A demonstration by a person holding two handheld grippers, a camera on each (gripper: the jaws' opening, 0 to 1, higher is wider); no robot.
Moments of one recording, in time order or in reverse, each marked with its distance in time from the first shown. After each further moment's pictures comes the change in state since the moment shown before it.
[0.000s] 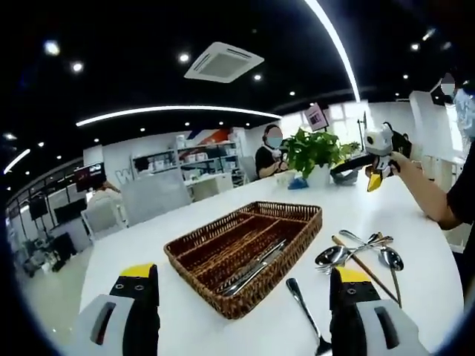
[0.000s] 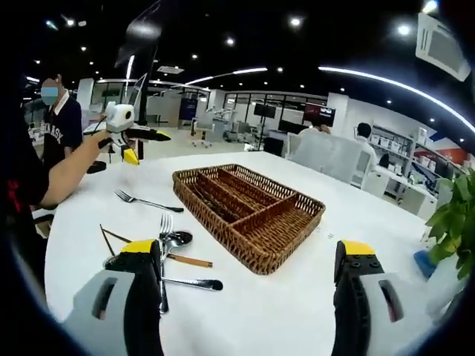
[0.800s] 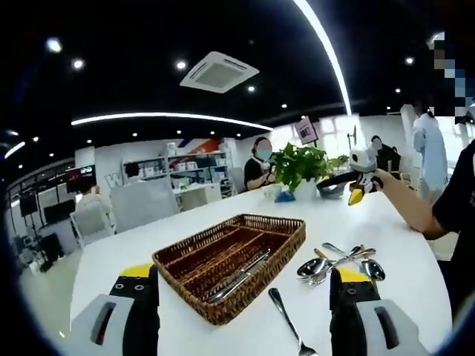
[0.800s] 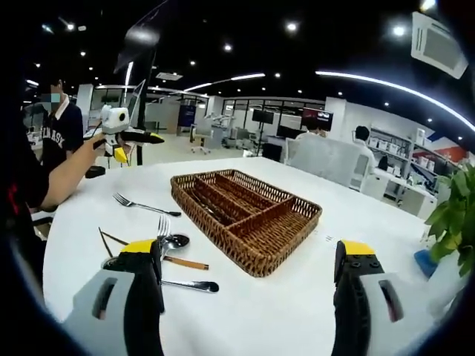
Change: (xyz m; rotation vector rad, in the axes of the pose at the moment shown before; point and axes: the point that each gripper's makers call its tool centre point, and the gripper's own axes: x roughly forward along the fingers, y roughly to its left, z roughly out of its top) left arm -0.011 -0.022 0.017 -0.002 -0.058 -0.084; right arm -0.003 -0.006 0.003 0.008 -0.038 -0.007
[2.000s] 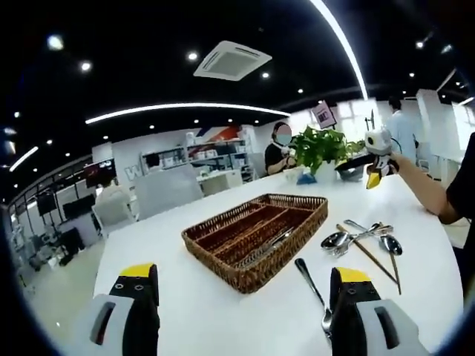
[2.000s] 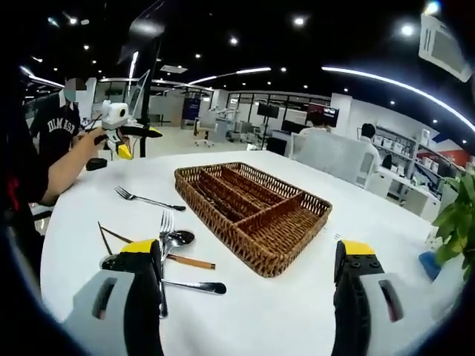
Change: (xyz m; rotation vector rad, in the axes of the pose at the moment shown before) left arm -0.031 0.053 -0.037 -0.012 0.061 0.145; right arm 0.016 0.013 -0.006 -0.018 0.030 0.024
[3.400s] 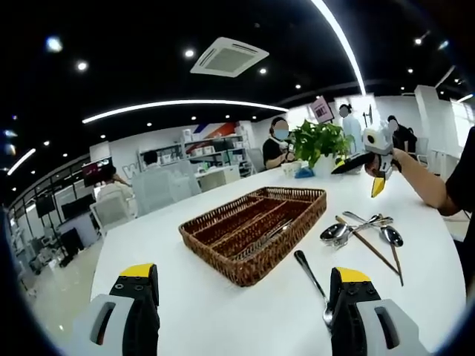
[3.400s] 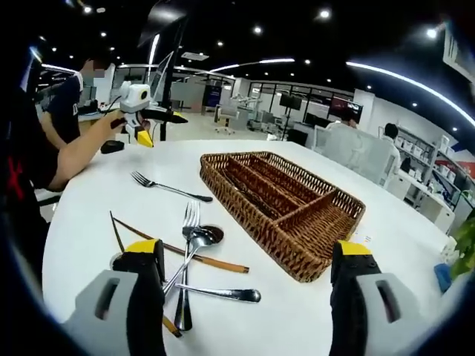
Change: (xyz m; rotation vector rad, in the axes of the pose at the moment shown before) left arm 0.005 -0.012 -0.014 0.022 0.043 -0.031; right arm 0.033 0.050 -0.012 -0.055 0.082 0.128
